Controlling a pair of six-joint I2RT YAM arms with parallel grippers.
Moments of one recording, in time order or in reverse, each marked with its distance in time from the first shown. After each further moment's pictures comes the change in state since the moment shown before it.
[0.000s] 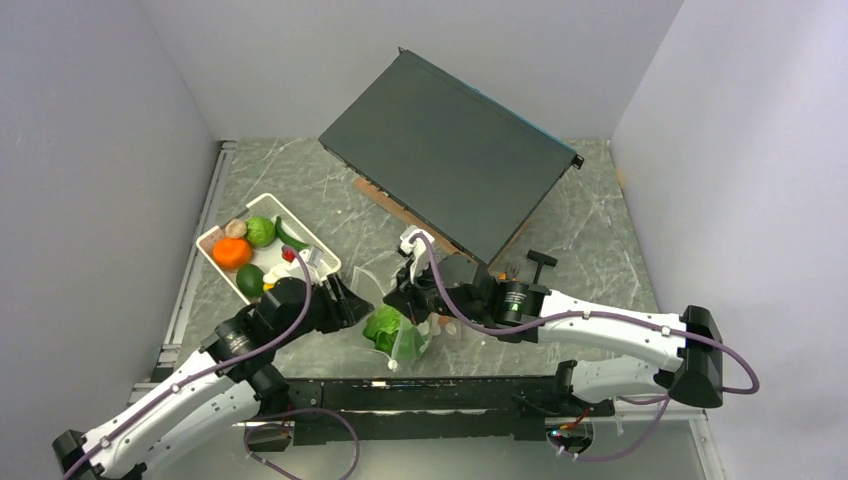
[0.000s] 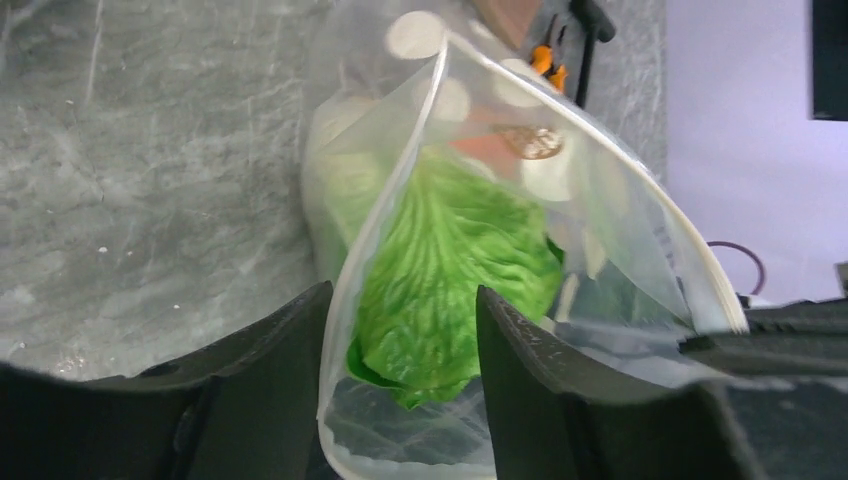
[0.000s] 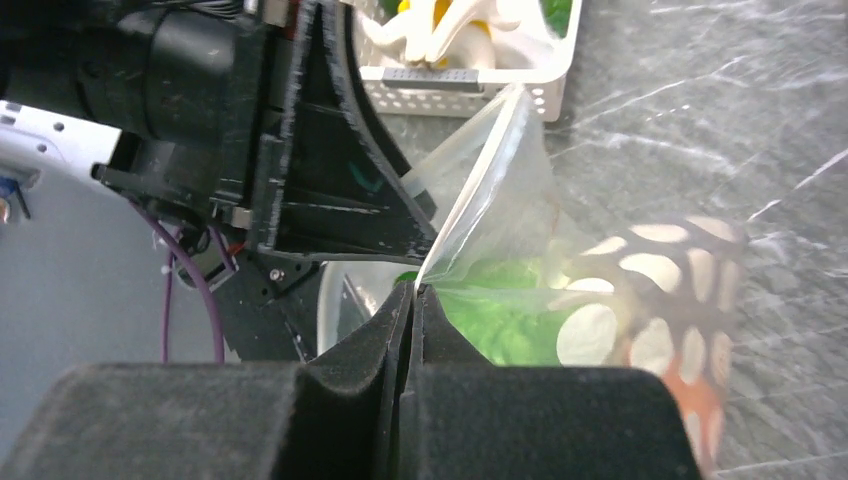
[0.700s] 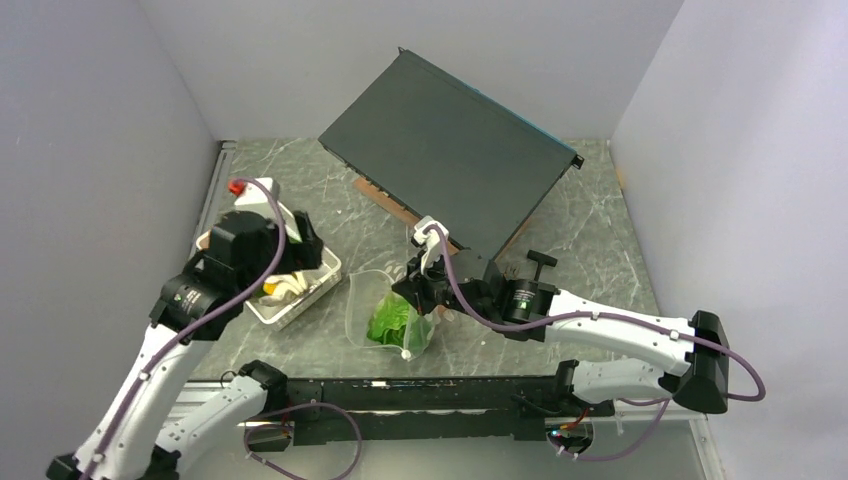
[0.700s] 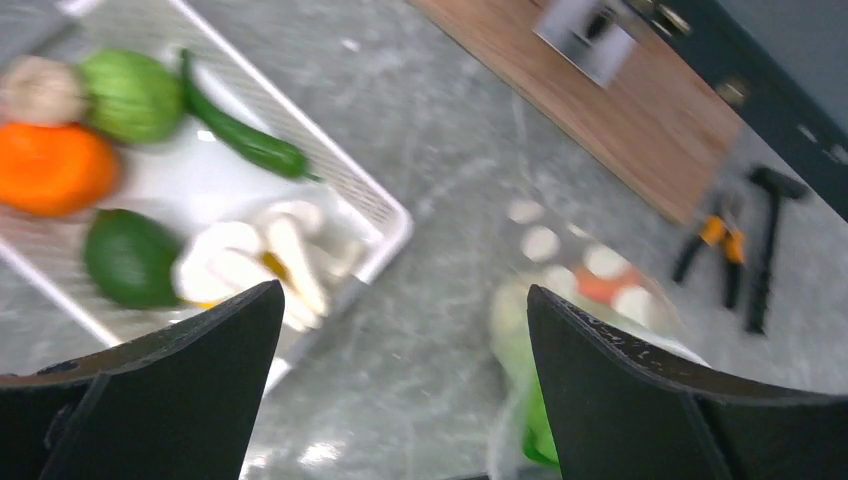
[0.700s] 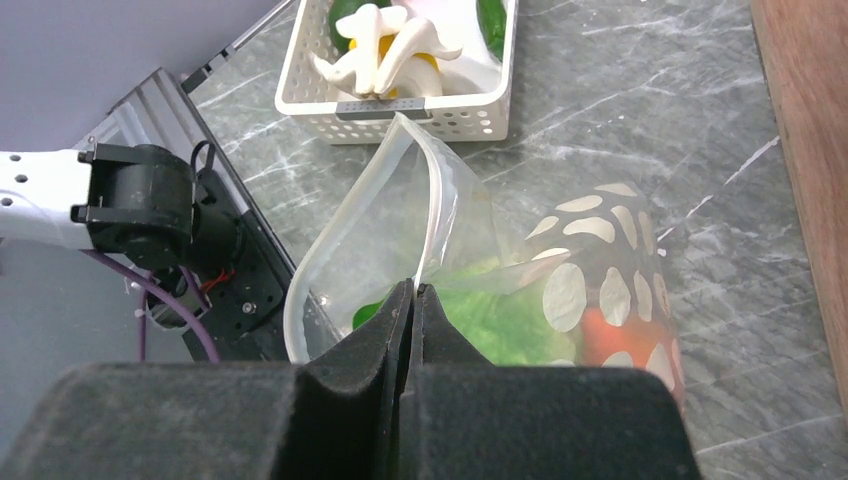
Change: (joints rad) left arm 0.238 0.241 0.634 -0.400 -0.202 0.509; right arm -0.040 -0.053 -0.018 0.009 0.077 0.012
